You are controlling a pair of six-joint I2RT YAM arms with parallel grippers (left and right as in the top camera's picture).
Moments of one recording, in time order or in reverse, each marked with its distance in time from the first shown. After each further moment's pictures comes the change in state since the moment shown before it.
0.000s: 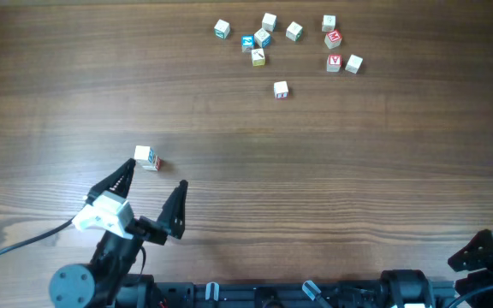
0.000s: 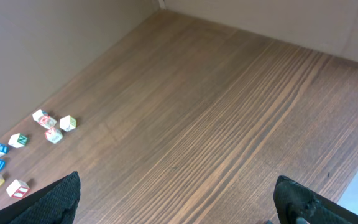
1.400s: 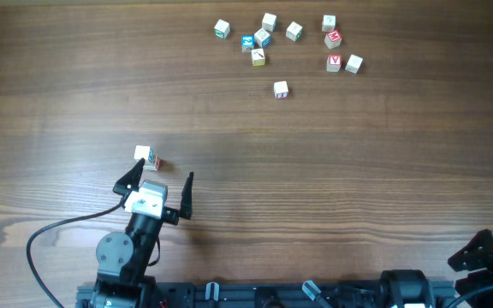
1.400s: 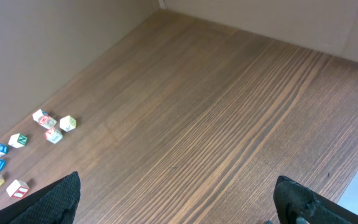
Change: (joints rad) left arm -0.092 -0.042 -0.424 0.228 -0.243 0.302; right arm 0.000 0.000 0.000 0.000 0.000 0.000
